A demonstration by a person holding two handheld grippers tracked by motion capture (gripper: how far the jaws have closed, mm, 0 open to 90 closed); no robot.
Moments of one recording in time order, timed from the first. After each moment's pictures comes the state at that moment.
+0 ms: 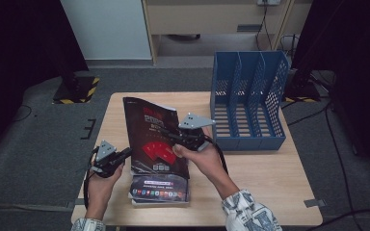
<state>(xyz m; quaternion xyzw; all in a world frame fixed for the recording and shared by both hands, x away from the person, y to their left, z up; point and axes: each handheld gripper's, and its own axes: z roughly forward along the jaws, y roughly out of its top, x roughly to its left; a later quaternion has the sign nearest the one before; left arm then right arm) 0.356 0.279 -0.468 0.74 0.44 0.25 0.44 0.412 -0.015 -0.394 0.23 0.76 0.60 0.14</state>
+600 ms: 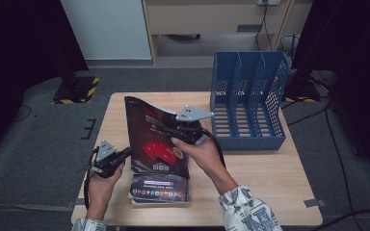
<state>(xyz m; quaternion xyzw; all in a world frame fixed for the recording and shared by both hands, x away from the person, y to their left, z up) 0.355 0.277 -0.466 0.74 0.44 0.26 0.44 0.415 -0.008 -0.370 0.22 0.75 0.61 0.13</state>
